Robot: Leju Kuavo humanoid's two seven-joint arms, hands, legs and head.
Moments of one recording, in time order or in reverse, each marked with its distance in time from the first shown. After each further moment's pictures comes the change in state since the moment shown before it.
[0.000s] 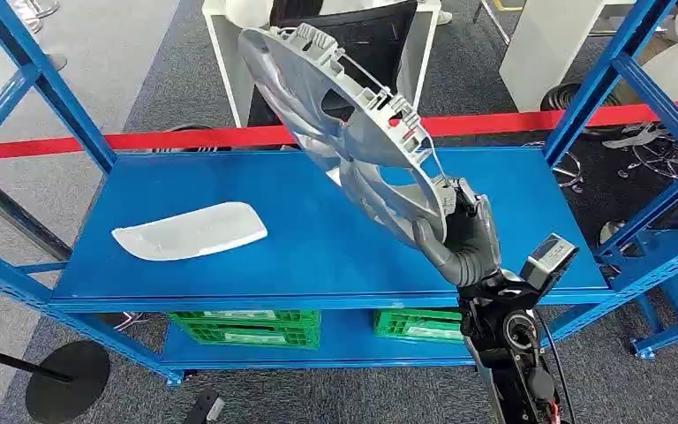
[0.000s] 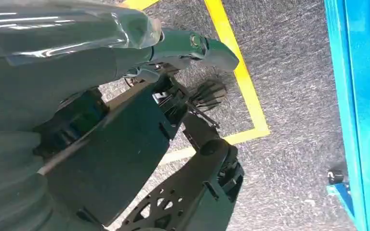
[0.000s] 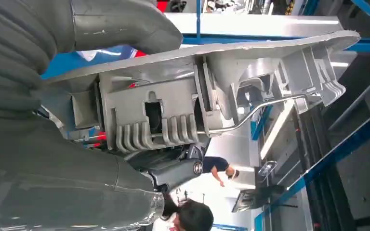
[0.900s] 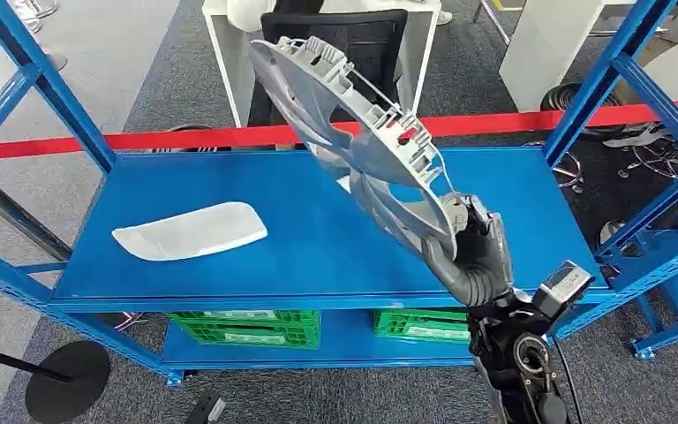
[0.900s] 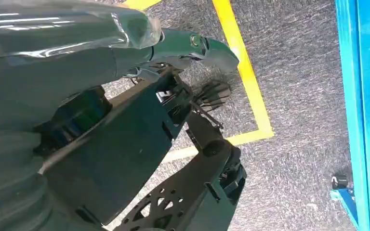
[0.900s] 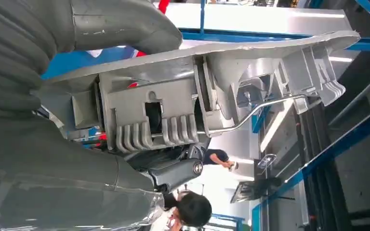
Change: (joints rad) left arm 0.004 -0.012 0.018 0.000 0.007 0.023 0.032; right arm 0.099 -0.002 -0.025 -0.108 0.039 -0.012 -0.003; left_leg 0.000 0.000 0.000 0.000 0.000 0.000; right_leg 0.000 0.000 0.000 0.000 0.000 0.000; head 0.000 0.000
